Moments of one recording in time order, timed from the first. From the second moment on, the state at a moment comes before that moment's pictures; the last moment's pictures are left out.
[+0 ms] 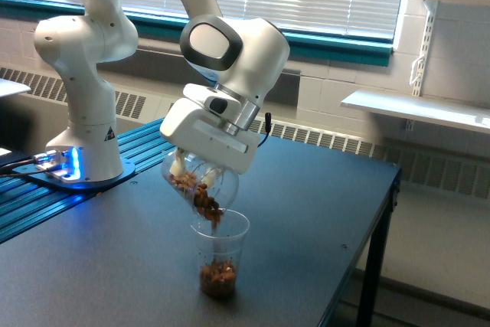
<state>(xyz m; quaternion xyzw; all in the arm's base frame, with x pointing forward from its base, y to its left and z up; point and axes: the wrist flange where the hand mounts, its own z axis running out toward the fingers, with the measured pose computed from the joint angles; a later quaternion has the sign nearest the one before) 0.460 -0.171 0.263 0.80 -0.53 0.01 0.26</state>
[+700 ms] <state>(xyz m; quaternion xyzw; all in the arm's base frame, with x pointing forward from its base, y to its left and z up) 0.461 -0.170 0.264 0.80 -0.53 0.01 0.26</state>
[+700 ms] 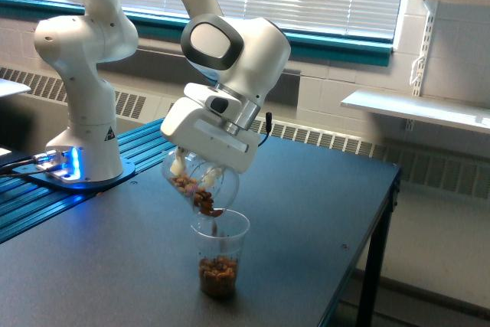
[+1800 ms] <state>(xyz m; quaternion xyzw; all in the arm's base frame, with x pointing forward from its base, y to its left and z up) 0.473 -0.172 0.266 0.80 -0.53 -0.01 0.28</state>
